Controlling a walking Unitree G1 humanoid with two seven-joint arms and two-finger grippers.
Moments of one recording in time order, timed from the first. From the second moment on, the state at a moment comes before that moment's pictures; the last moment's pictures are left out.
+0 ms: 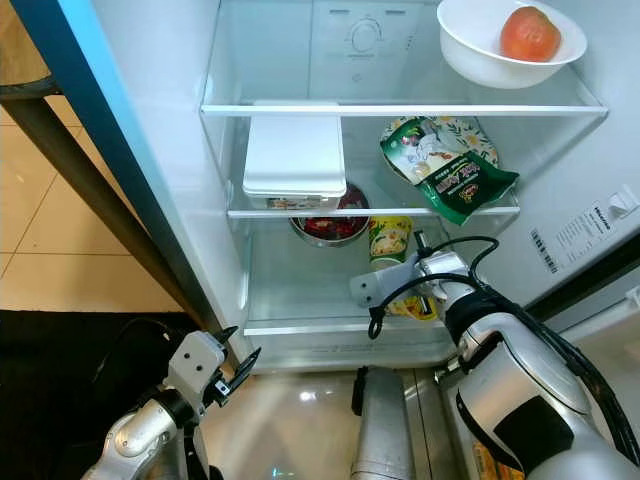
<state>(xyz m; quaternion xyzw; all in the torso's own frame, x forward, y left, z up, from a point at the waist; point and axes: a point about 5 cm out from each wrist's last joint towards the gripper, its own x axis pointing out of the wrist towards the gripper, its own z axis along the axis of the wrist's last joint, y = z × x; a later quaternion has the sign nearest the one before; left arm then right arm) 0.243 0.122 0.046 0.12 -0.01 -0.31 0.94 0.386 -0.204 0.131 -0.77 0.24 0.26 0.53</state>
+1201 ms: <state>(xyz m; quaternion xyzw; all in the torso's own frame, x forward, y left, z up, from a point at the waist) 0.244 0.120 0.047 0.12 -0.01 -0.31 0.94 0.397 -0.189 0.179 -0.63 0.19 0.31 0.69</state>
